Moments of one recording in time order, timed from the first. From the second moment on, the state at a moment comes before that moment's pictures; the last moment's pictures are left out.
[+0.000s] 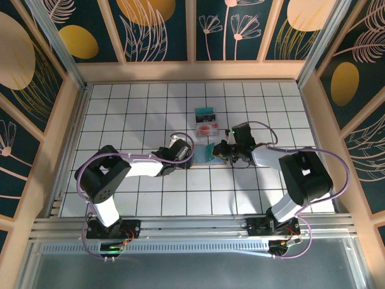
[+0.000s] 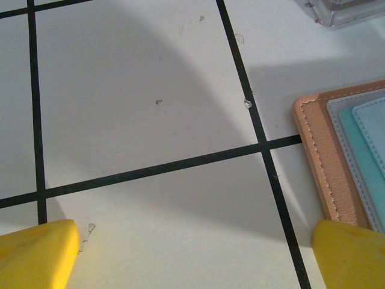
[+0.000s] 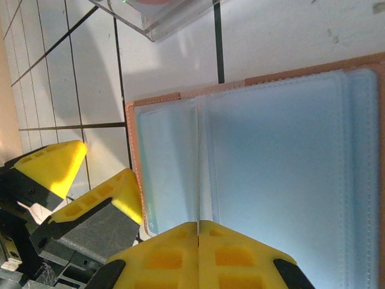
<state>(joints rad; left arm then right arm) -0.81 1.77 0.81 0.01 -0.37 -0.50 0.43 1.58 0.69 0.03 -0.50 0.75</state>
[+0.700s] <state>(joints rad) -0.82 1.76 0.81 -0.01 -0.35 -0.53 0.42 1.45 0.71 -0.11 -0.39 0.68</state>
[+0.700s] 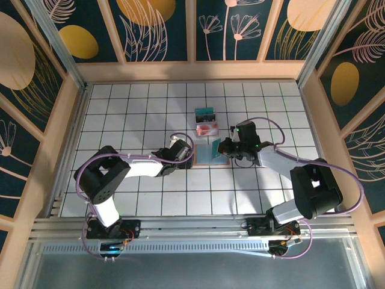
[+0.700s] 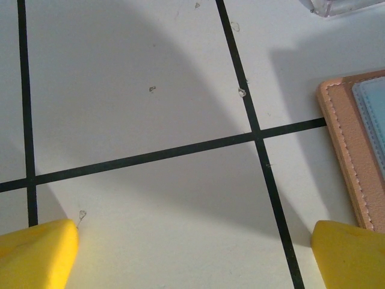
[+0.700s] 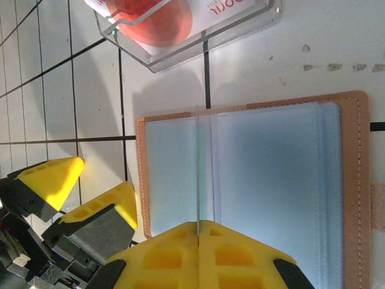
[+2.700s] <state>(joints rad) -0.69 1.51 0.75 0.50 0.07 -0.69 0.39 1.35 0.59 0.57 -0.51 0.77</state>
